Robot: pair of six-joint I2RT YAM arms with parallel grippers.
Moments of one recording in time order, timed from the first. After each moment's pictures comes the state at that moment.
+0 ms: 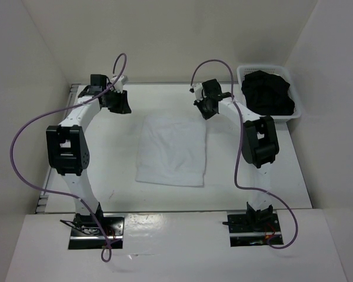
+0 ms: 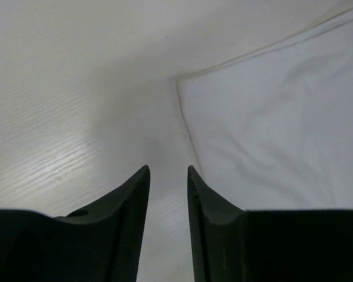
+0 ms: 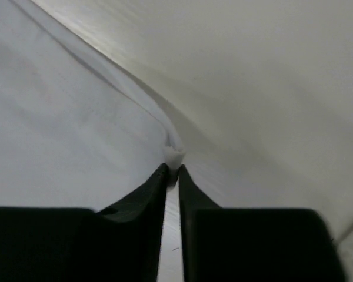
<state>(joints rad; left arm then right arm) 0.01 1.94 1.61 -0.52 0.48 0.14 0.32 2.09 1.68 -0.52 -0.08 -0.32</state>
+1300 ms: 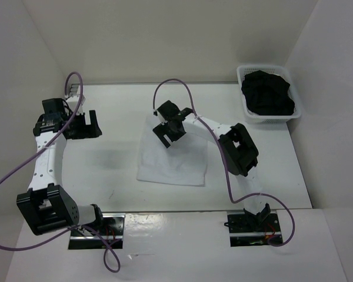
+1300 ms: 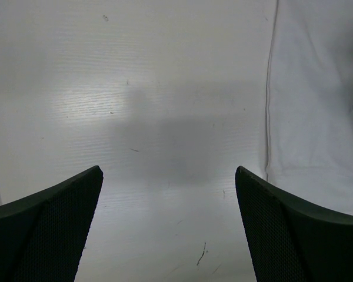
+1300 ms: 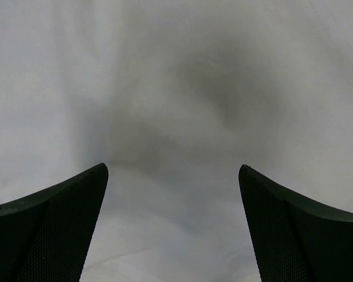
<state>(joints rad) 0.31 1.29 1.18 -0.75 0.33 0.12 0.72 2.15 1.71 -0.65 0.09 -0.03</state>
